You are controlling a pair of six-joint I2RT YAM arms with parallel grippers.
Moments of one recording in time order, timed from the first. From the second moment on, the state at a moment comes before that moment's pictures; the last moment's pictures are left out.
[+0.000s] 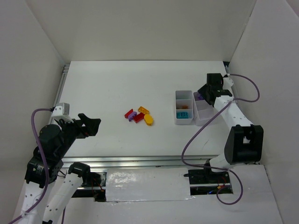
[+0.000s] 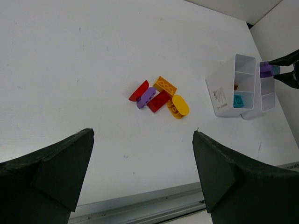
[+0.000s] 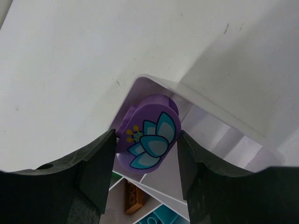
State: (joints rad) left arm -0.24 0.39 0.88 -0.74 0.01 -0.44; right arm 0.02 1.48 1.12 -0.41 0.32 0.84
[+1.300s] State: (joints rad) left arm -0.24 0.40 0.88 -0.74 0.02 -0.44; right arm 0.03 1.19 0.83 -0.01 0.06 0.65
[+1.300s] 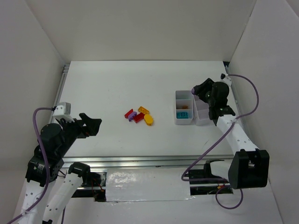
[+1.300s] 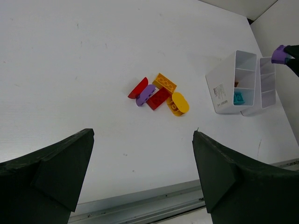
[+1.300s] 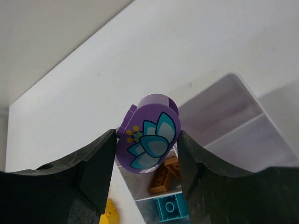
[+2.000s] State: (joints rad) left arm -0.25 0.60 0.78 -0.20 0.56 -0.64; right arm 0.73 0.82 0.74 0.16 0.03 0.79
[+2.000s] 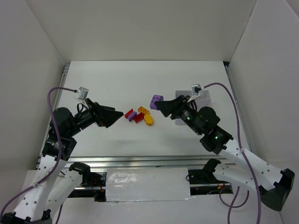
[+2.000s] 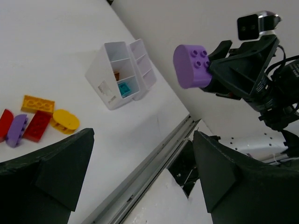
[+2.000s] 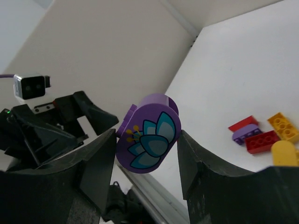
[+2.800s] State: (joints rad) left arm -0.34 0.71 0.68 0.55 0.93 -1.14; right arm 0.89 0.96 0.76 0.58 -0.57 0.61
